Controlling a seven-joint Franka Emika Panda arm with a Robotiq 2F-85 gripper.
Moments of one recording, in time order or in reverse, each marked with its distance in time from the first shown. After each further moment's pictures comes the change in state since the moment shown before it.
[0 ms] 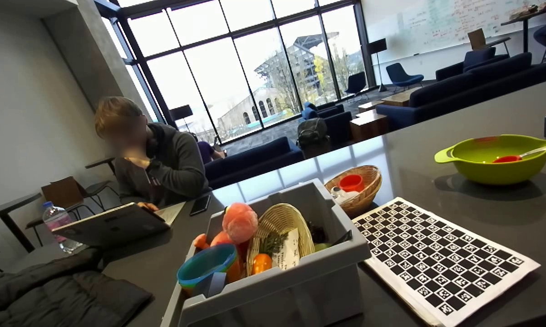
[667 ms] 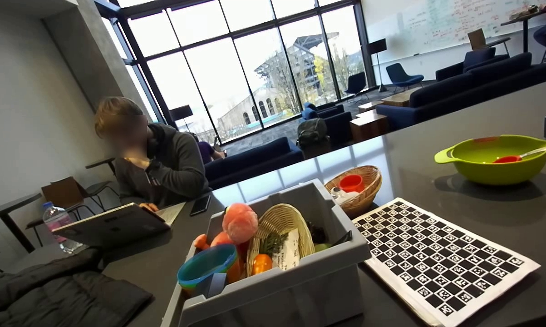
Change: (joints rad) arm 0.015 -0.069 0.004 0.050 0.009 -0.093 -0.028
